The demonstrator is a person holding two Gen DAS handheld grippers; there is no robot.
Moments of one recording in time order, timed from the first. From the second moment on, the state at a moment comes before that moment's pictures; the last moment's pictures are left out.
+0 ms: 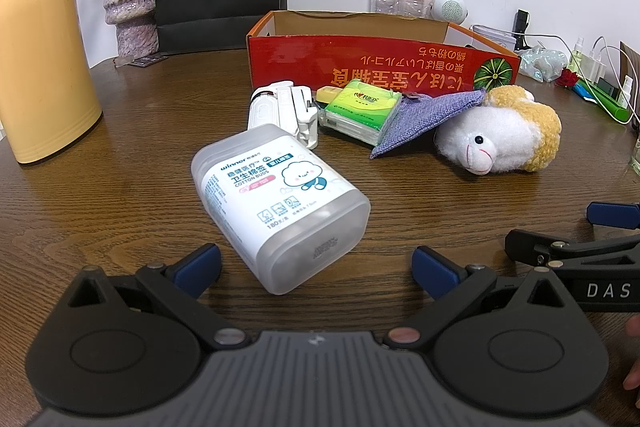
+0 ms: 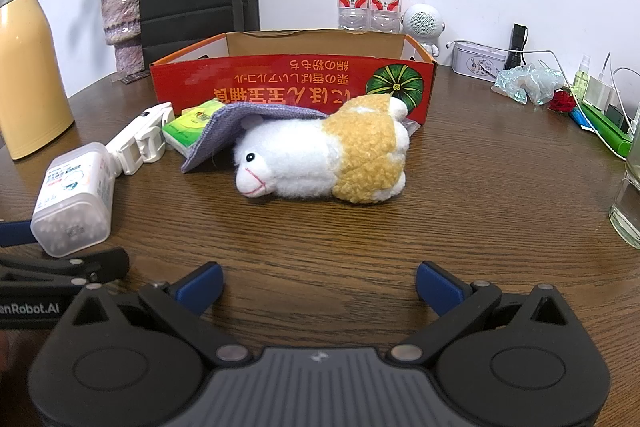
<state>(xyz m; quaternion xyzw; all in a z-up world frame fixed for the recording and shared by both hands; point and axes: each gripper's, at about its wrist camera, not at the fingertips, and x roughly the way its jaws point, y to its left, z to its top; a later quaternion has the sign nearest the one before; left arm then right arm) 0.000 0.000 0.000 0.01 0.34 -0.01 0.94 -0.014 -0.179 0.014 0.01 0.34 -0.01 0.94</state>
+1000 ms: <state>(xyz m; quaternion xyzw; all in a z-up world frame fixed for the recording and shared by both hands) -0.019 0.040 0.033 -0.06 0.25 -0.04 0.97 -0.015 -0.188 0.023 0.02 0.33 0.03 0.94</state>
